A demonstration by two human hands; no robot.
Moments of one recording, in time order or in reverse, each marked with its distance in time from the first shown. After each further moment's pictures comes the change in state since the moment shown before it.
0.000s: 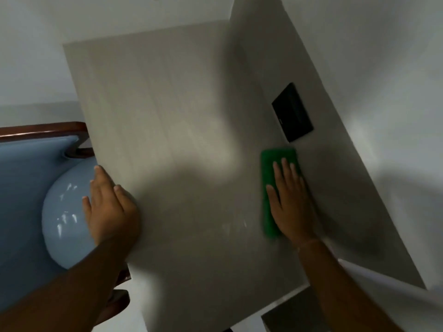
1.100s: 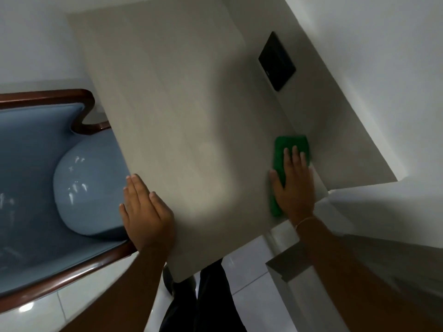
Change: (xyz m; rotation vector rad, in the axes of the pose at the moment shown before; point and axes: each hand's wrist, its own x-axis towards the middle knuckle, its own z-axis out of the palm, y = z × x) left_hand -0.161 -0.056 0.017 -0.056 0.034 0.097; right_hand -0.124 0.017 0.032 -0.026 0.071 0.185
